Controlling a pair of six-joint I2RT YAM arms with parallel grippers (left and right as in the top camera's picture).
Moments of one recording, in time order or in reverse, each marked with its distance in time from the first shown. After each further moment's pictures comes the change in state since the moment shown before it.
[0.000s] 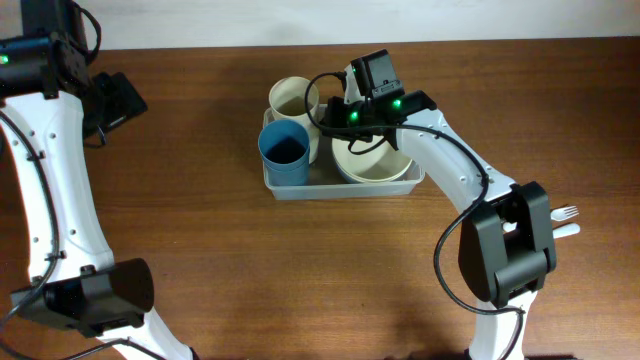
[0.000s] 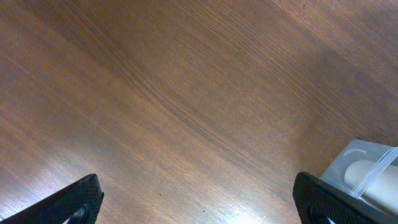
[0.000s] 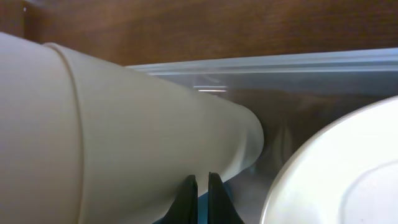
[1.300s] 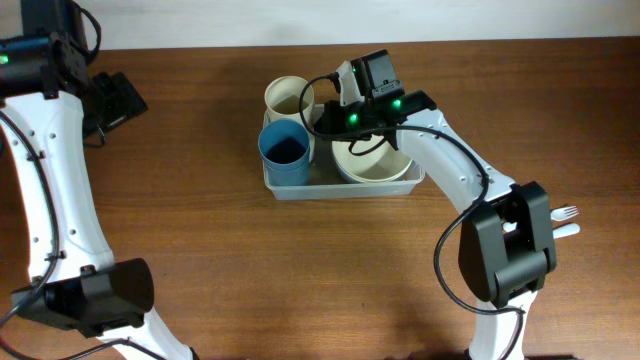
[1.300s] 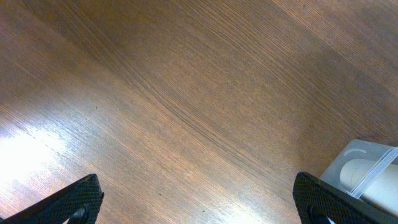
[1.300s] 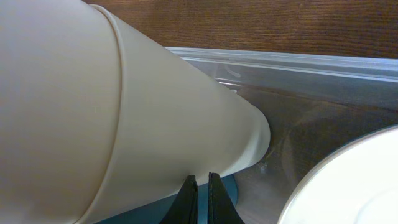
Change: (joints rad) left arm 0.000 0.000 0.000 0.000 0.000 0.000; right arm 0.000 0.000 0.000 0.000 -0.069 -0.124
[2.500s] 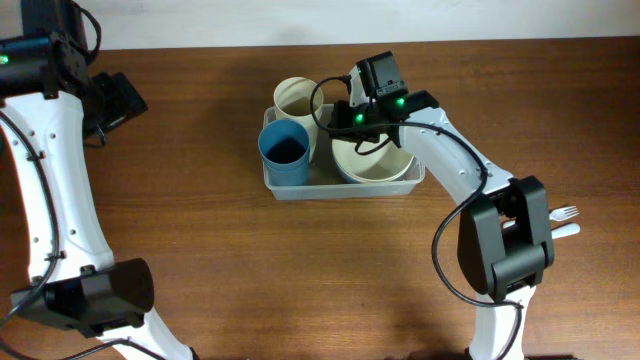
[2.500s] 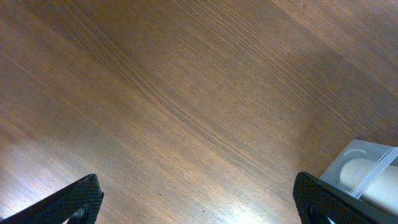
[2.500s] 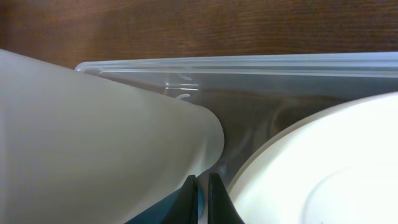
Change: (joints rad) left arm 0.000 0.000 0.000 0.000 0.000 0.000; right arm -0.029 0.032 0.000 -0.021 0.090 0.049
